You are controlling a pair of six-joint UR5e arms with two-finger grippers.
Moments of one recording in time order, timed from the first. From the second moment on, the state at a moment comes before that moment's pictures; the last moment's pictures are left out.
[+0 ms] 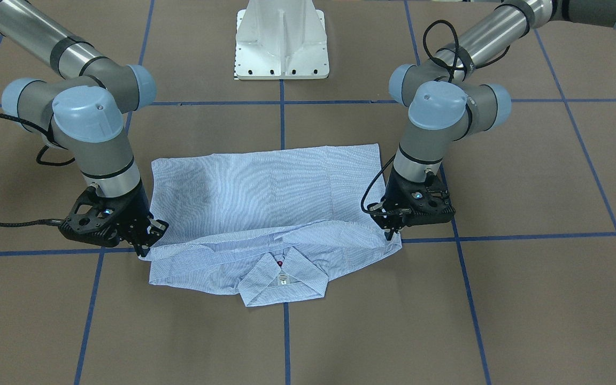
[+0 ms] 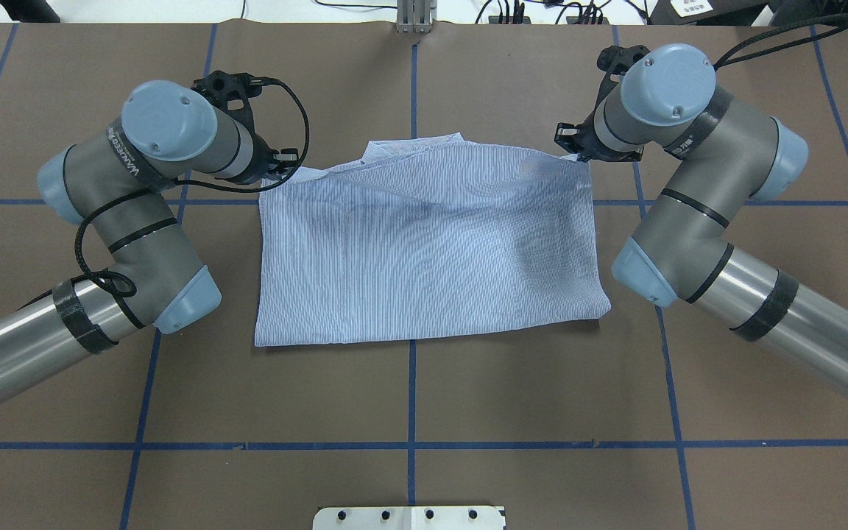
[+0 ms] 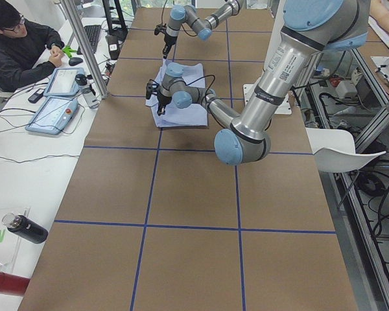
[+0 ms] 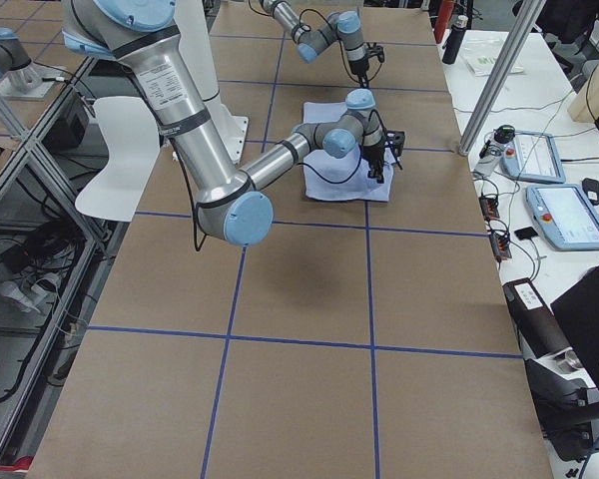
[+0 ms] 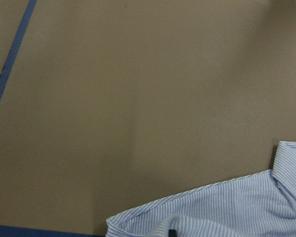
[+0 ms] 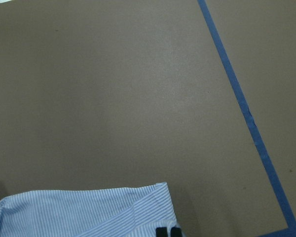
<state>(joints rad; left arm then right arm) -0.73 -2.16 -1.49 -1.98 -1.77 -1.21 0.80 -1.04 1.56 -1.32 1.77 1.26</state>
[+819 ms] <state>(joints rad) -0.77 -2.08 -1.60 -2.02 -1.93 -1.10 0.83 -1.04 1.57 -1.31 1.85 1.23</state>
